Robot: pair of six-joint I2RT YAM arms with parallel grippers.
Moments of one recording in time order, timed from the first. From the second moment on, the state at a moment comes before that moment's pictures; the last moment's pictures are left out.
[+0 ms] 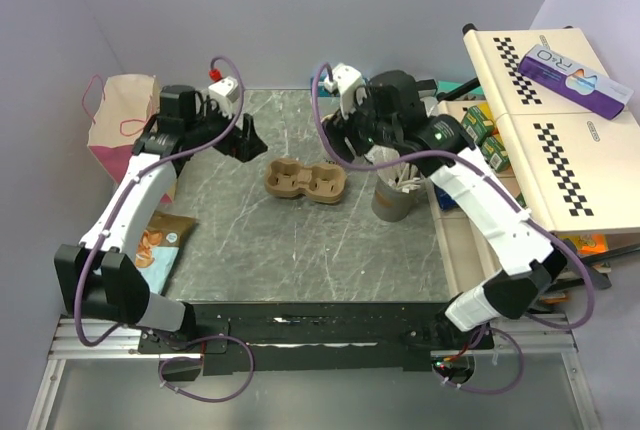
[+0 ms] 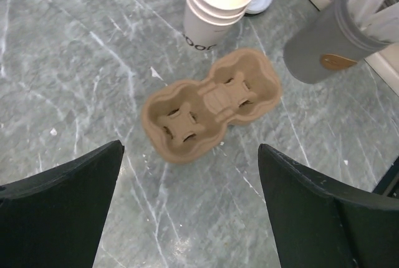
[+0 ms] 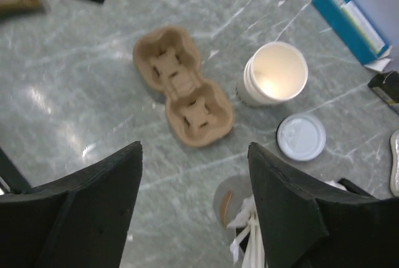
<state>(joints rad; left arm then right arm) -0.15 1.40 1.29 -0.41 0.60 0.09 0.66 1.46 1.74 -0.83 -0.09 -0.24</state>
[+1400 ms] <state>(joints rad) -0.17 1.38 1.30 -0.50 0.49 0.09 0.49 2.19 2.25 -0.97 -0.31 -0.63</state>
